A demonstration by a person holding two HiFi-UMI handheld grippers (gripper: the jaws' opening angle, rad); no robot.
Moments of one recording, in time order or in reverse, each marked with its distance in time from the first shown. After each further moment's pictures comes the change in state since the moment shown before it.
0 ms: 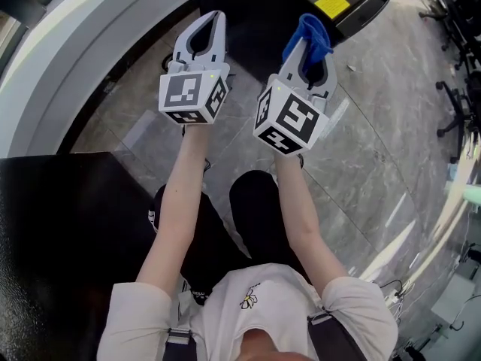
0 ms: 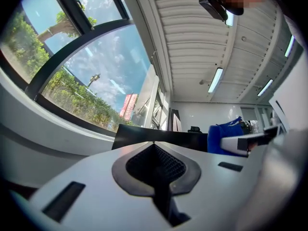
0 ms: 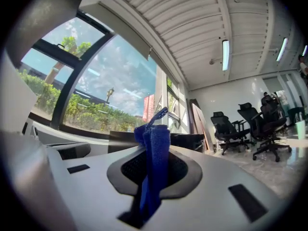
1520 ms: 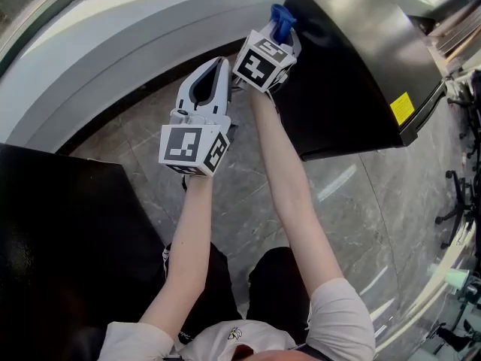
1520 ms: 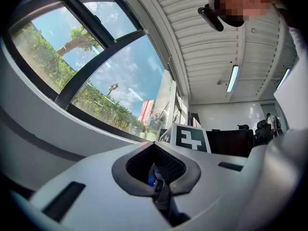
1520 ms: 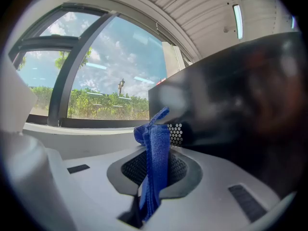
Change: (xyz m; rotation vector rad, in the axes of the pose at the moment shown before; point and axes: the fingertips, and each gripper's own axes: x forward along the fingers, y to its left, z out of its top) left arm -0.046 0.128 0.001 -0.005 -0.074 0.227; right arm 0.196 0.243 -0.092 0.121 0.185 0.231
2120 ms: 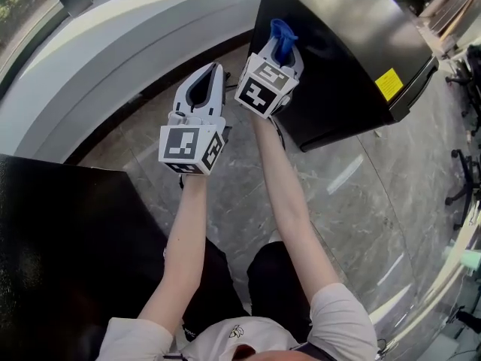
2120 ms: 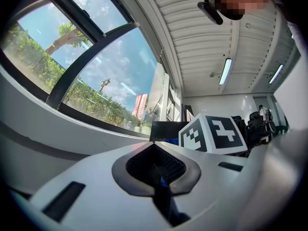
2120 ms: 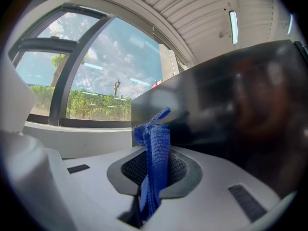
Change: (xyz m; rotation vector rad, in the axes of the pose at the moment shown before) left arm -0.003 -0.021 -0.014 0.069 0.085 -0.063; right arm -0.060 -0.052 0.001 -0.015 -0.027 -0.064
